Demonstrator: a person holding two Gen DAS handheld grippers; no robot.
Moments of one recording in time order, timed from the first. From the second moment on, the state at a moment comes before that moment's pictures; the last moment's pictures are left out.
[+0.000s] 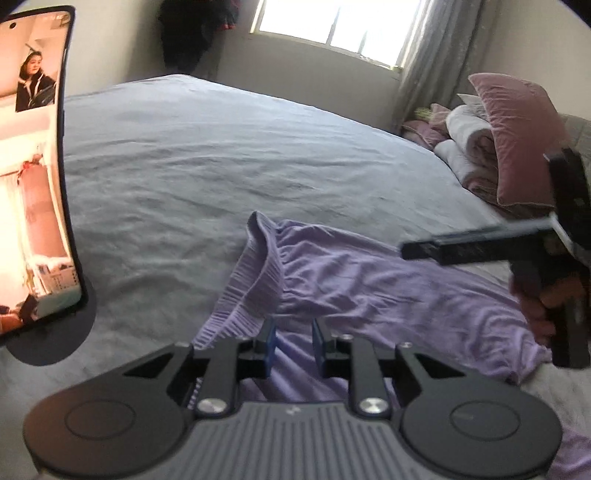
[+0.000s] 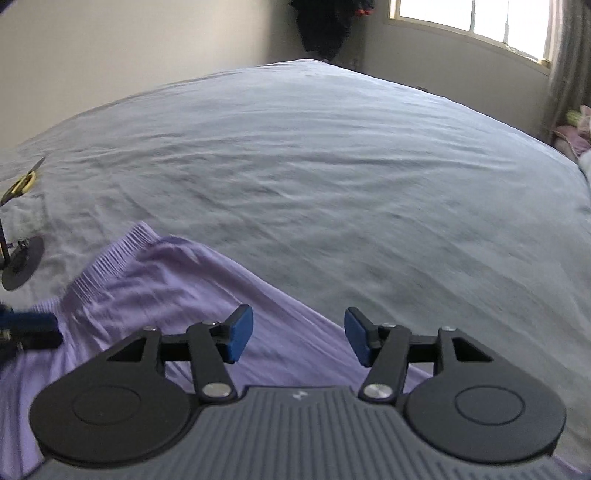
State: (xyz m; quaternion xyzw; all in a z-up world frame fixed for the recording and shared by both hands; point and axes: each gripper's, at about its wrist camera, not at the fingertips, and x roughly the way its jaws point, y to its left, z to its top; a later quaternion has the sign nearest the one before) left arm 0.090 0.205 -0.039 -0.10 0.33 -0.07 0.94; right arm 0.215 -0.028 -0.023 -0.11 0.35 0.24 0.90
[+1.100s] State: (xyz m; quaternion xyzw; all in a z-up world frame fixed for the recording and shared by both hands) left arm 0.091 0.228 -0.045 -0.10 0.36 -0.03 0.93; right arm 0.145 0.018 0.057 -0.07 0.32 0.24 0.92
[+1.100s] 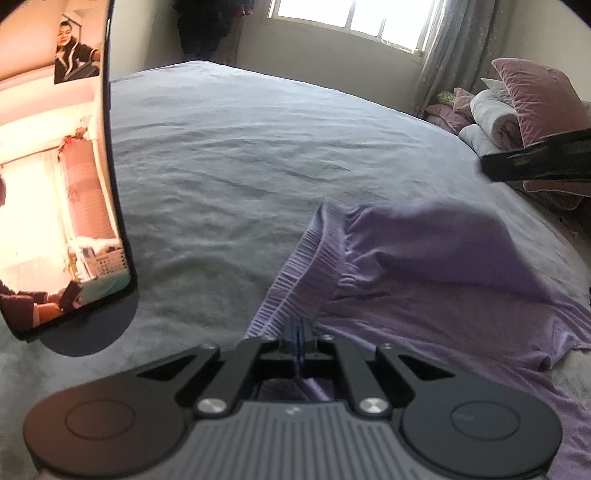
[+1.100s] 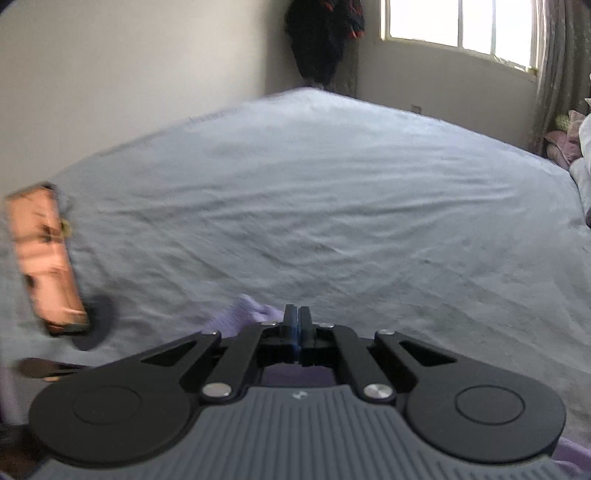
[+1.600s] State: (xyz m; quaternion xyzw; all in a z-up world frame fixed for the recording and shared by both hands) left arm 0.077 0.232 -0.037 -0.14 0.36 -0.02 0.92; right arm 0.082 0.021 0.053 -0.13 0.33 0.24 0.90
